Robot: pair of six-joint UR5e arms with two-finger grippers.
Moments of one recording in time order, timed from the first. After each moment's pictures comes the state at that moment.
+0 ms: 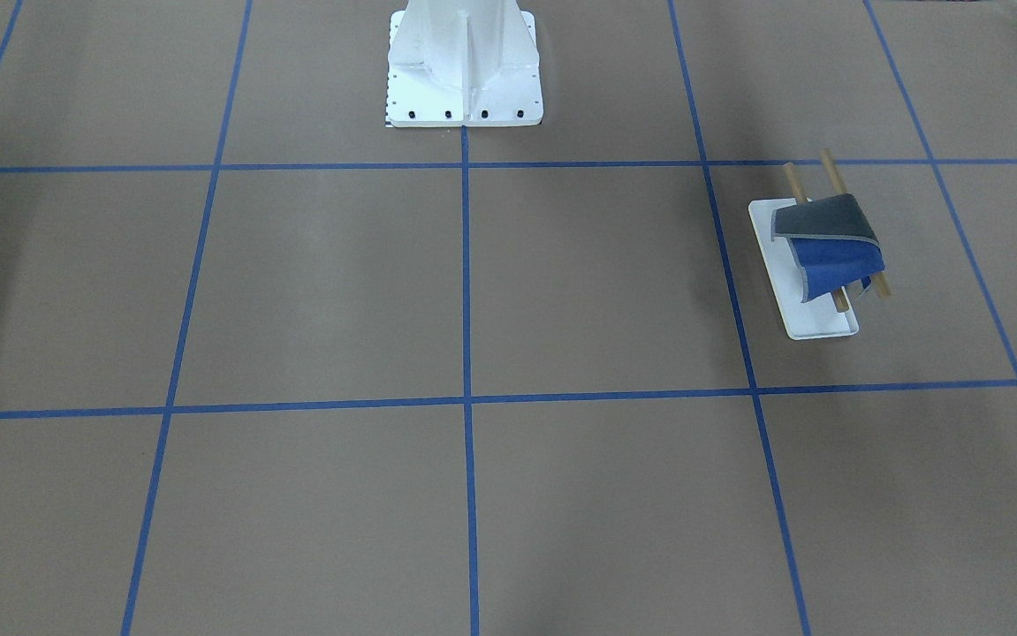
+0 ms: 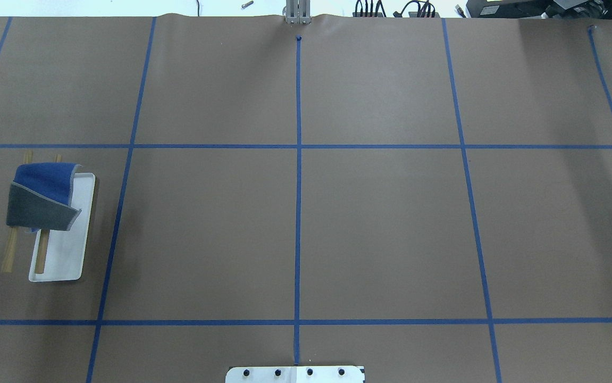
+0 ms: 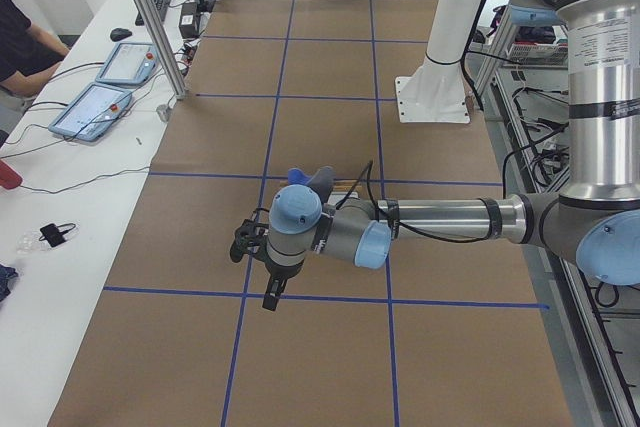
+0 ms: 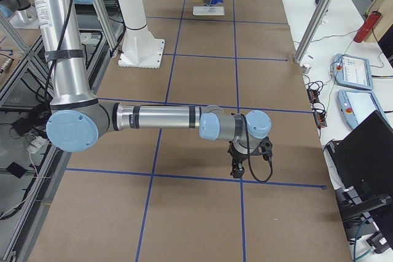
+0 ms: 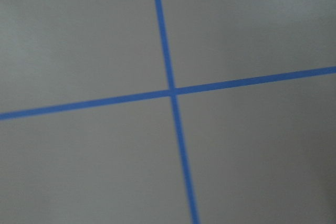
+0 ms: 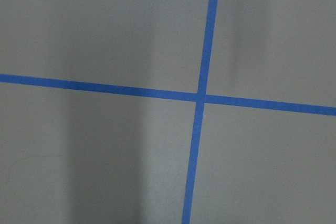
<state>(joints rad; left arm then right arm) -1.61 -1.45 -1.66 -1.85 -2.29 0.11 1.49 -1.44 1.45 -1.64 2.36 -0.07</state>
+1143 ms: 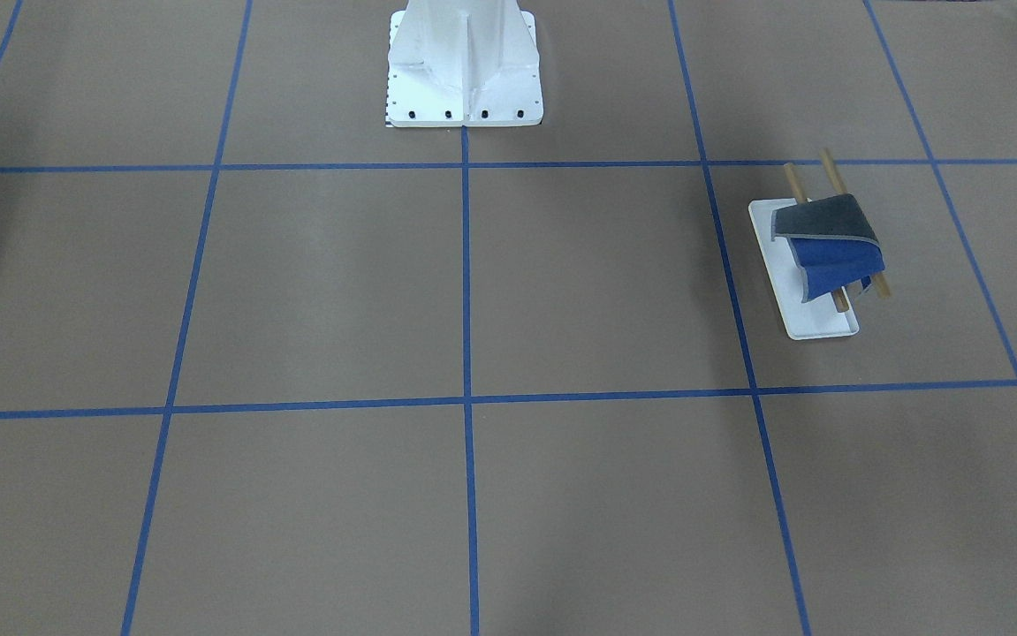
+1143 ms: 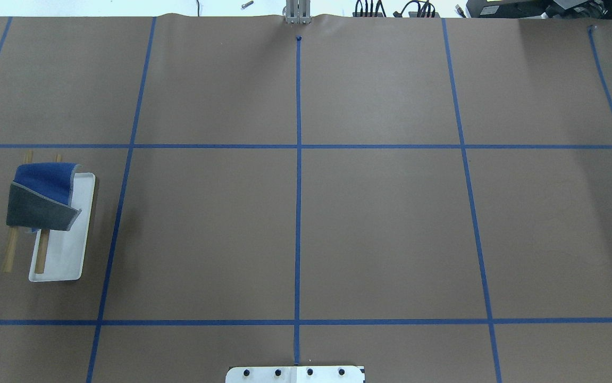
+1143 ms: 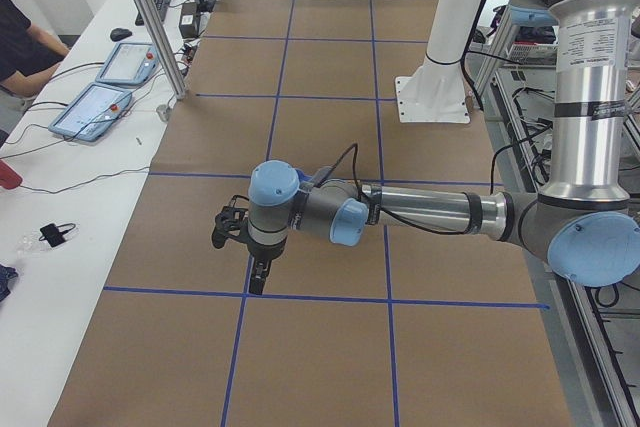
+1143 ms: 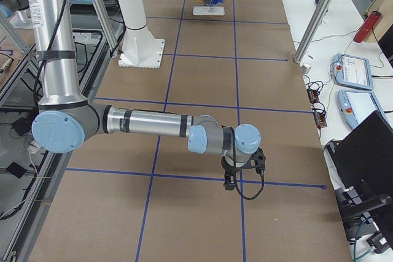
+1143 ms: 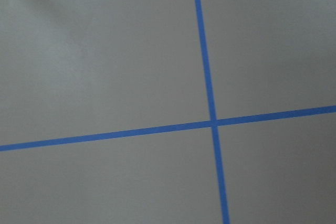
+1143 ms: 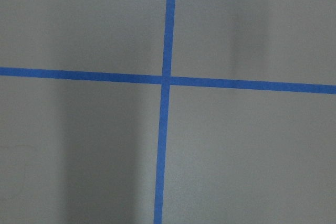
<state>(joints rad) -1.53 -1.52 -1.68 -1.80 -2.26 -0.12 1.53 -1.49 1.44 -1.58 2.37 -0.07</state>
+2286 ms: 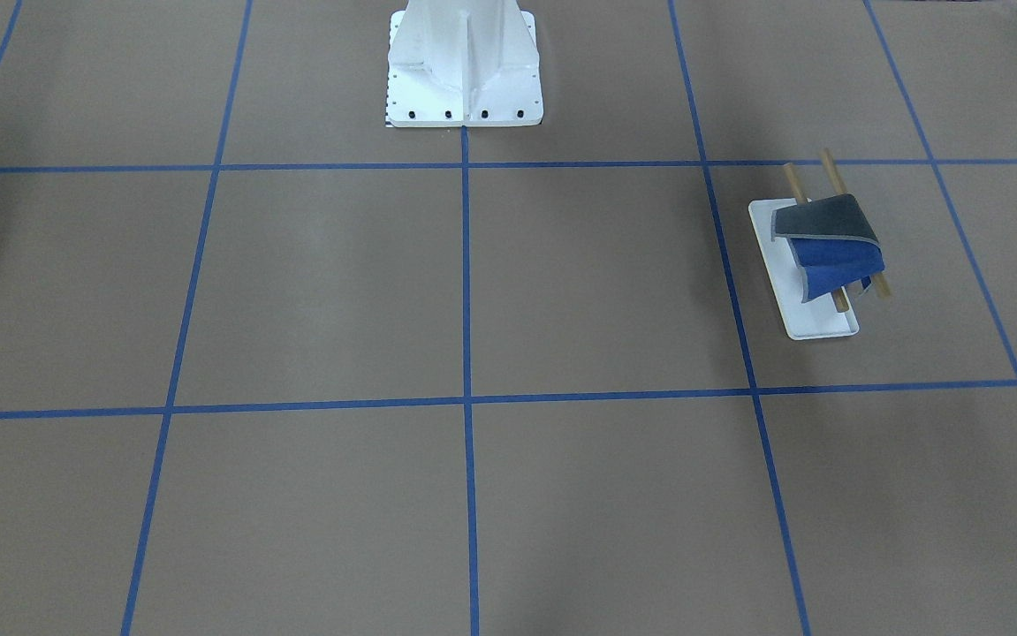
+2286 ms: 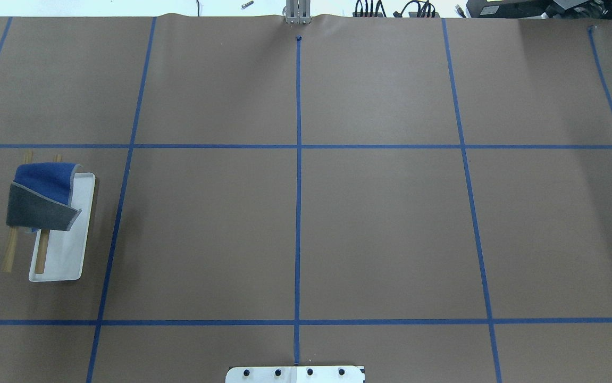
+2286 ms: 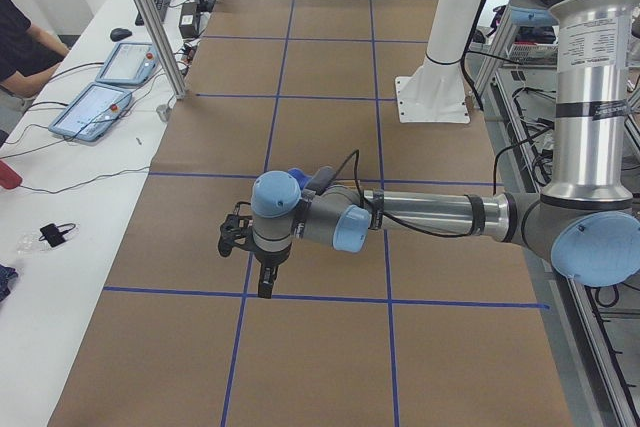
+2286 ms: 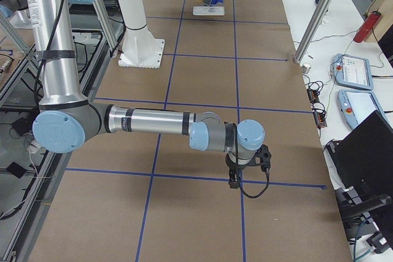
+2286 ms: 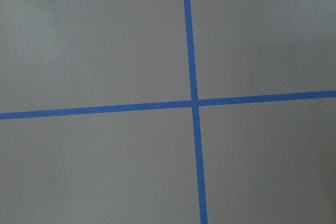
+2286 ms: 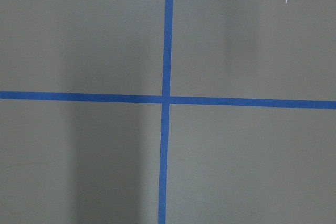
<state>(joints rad) -1.53 -1.50 -1.66 -1.80 -2.29 -0.13 1.57 -1.47 1.45 -1.59 2.37 -0.04</state>
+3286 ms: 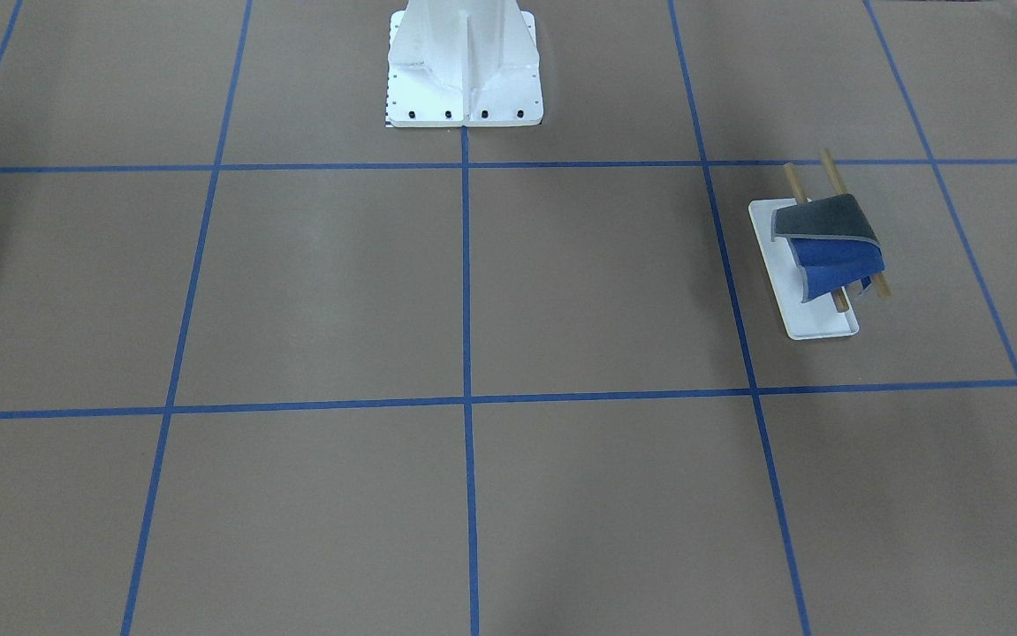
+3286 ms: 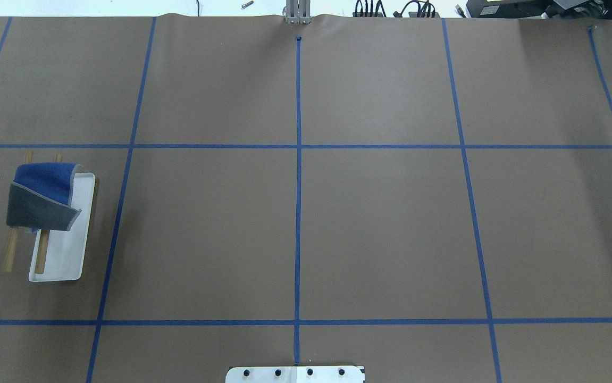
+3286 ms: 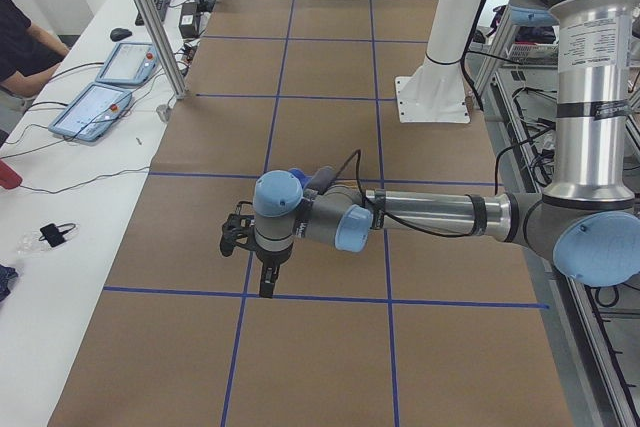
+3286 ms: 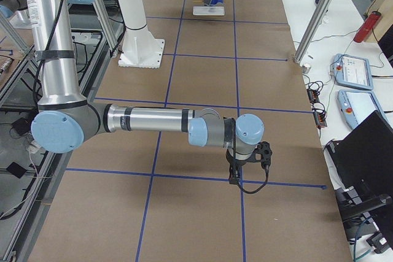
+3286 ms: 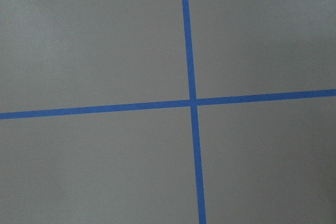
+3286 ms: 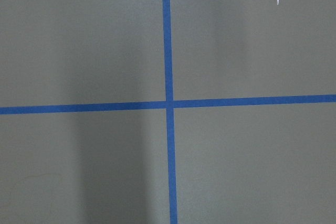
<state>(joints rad) -1.52 -1.50 -1.67 -1.80 -2.29 -0.13 1.57 -1.48 1.49 -1.59 2.37 0.04</state>
